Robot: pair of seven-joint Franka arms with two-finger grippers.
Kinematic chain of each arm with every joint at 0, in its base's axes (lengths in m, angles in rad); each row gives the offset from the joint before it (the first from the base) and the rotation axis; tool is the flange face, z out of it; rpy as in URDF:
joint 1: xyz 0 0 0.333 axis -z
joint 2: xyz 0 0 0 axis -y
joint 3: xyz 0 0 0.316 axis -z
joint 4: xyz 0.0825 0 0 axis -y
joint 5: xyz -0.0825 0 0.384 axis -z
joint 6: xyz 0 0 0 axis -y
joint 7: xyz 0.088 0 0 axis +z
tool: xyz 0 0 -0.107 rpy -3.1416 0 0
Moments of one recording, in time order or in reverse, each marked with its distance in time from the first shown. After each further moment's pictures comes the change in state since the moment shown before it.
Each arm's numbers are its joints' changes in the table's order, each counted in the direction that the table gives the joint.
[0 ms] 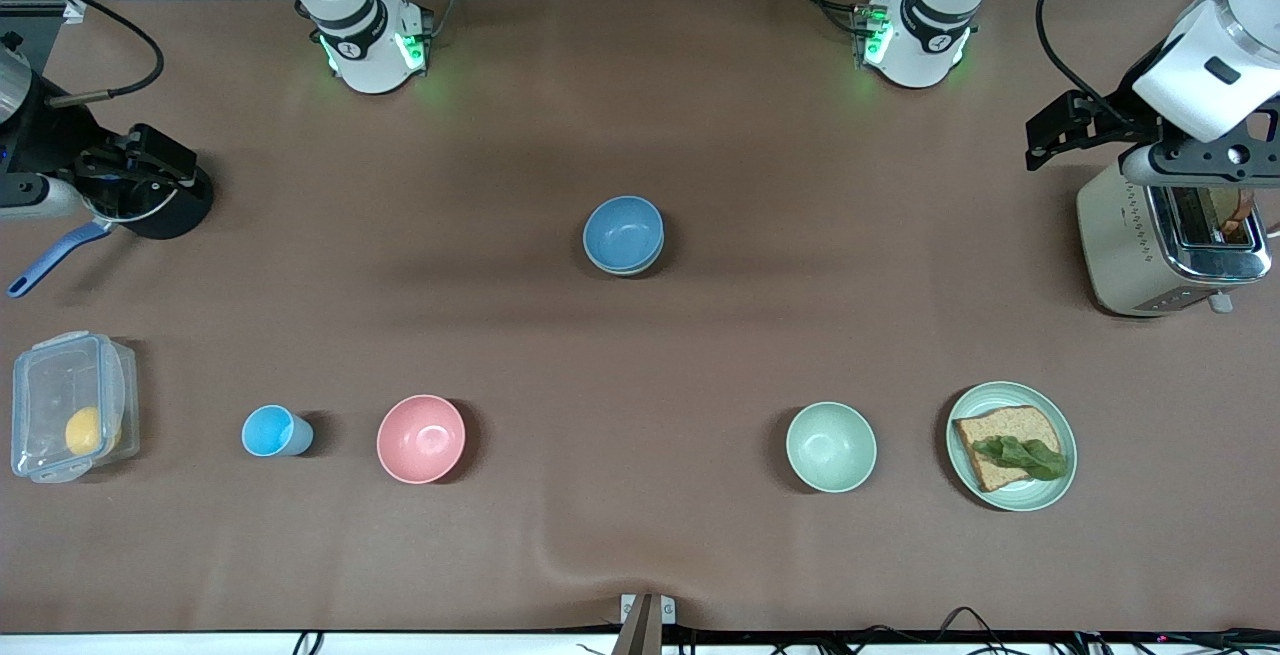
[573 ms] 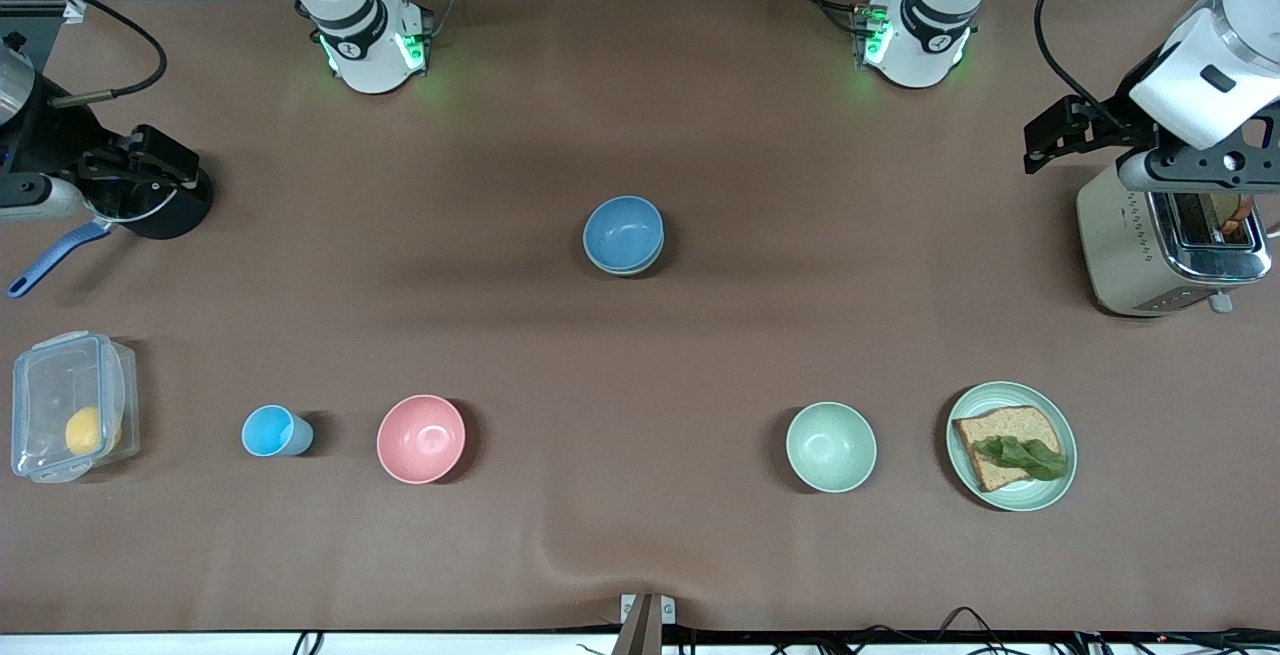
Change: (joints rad) left arm 0.000 -0.003 0.000 0.000 0.000 0.000 -0.001; right arm -0.006 0.000 0.000 0.000 0.000 0.013 0.000
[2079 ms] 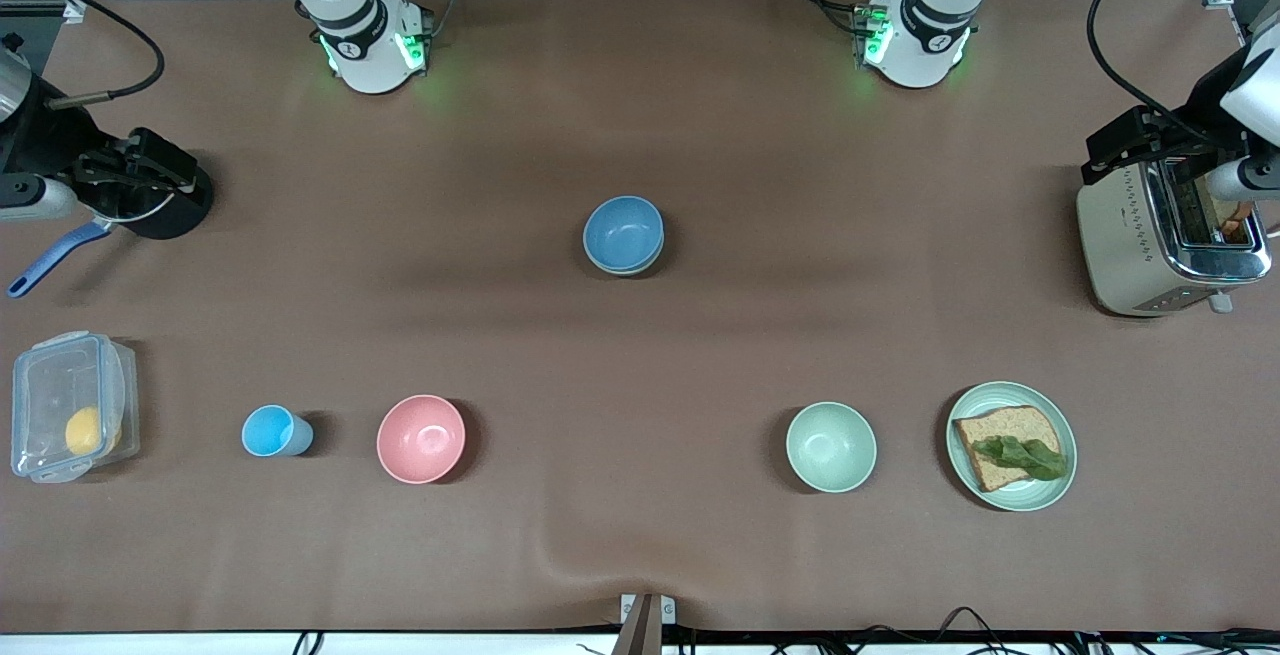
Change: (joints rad) left arm -0.002 0.000 -0.096 0.003 0.000 0.020 -0.045; right arm 0.000 0.000 0.001 0.000 0.000 0.023 -0.001
